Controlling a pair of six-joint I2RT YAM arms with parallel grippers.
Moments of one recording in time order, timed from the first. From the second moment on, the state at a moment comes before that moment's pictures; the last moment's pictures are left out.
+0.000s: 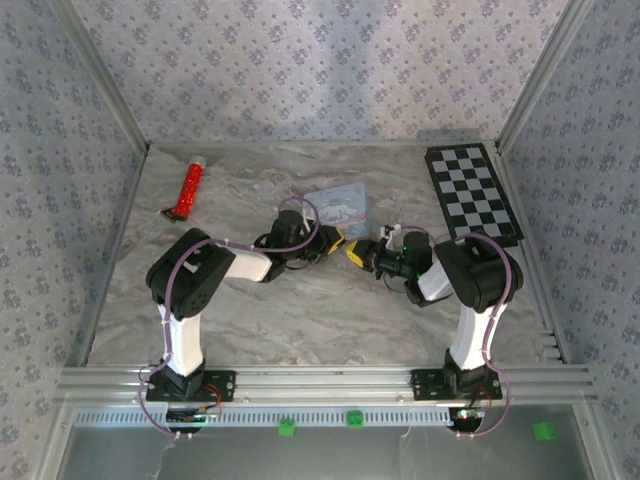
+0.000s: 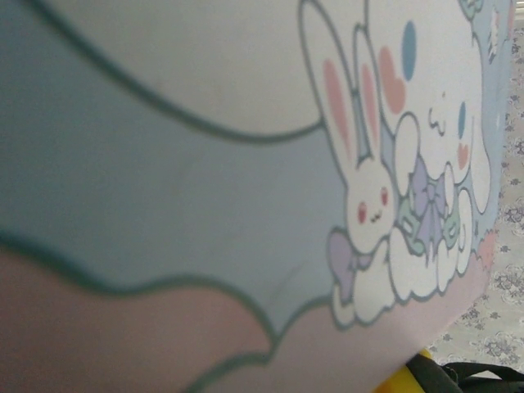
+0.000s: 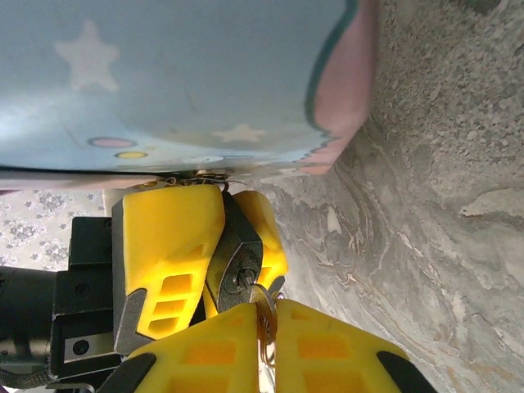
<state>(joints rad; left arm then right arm) -0.68 1.92 0.88 0.65 0.40 -1.38 0.35 1.87 0.44 1.19 -0.74 1.40</state>
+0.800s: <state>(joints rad) -0.68 1.92 0.90 0.60 0.35 -1.33 0.34 1.89 0.50 1.13 -0.76 1.42</state>
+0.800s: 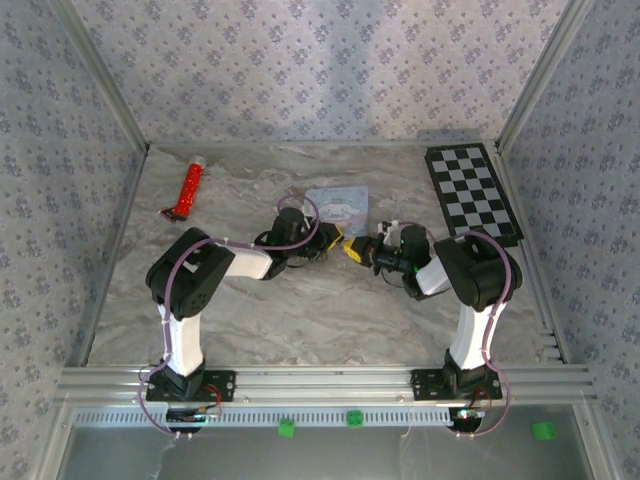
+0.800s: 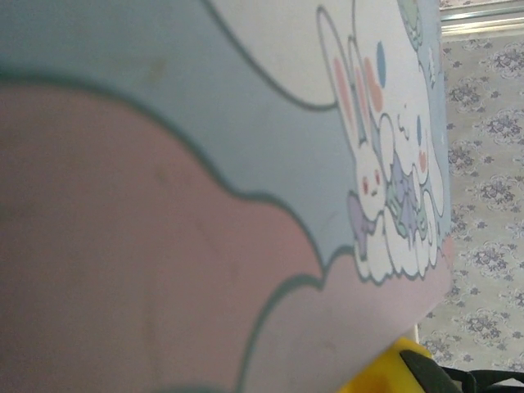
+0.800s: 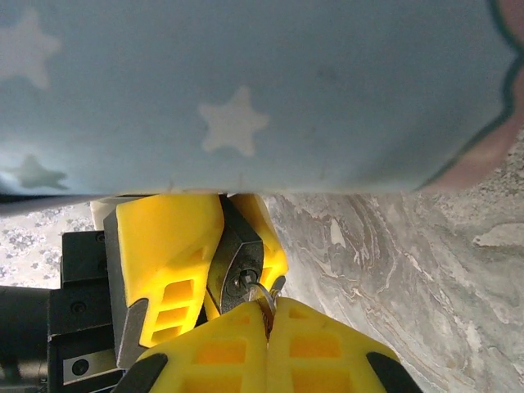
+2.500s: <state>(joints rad) -0.64 1.75 0.91 0.16 0.37 -1.27 0.78 1.37 0.42 0.50 -0.07 -0.14</state>
